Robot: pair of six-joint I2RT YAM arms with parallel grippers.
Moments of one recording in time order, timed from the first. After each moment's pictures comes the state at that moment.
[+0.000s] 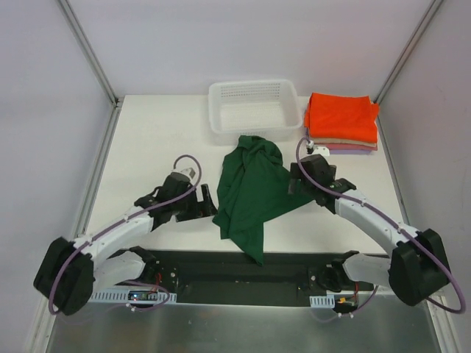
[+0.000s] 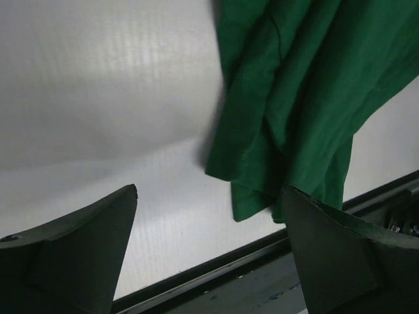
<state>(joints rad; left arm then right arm) -0.51 0.99 0.48 -0.35 0.15 -0.73 0.51 1.17 0.74 -0.42 0.38 0.41</state>
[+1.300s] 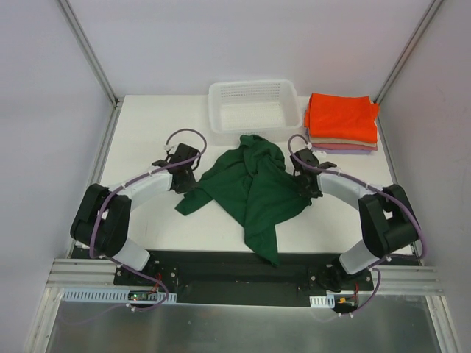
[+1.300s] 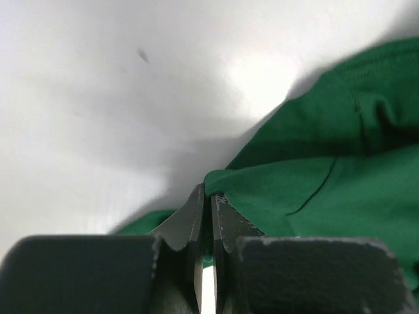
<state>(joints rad) -0.45 1.52 0.86 -0.45 -0.20 -0.70 0.44 1.58 0.88 -0.55 0.41 0.56</state>
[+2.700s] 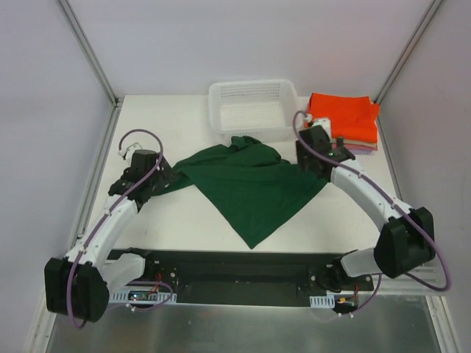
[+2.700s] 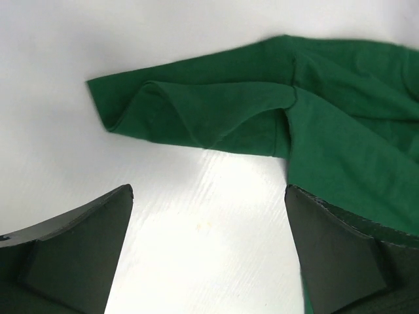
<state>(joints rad) -0.19 1.07 0.74 -0.53 -0.23 -0.68 0.38 1.44 1.14 -0.64 0.62 0.21</state>
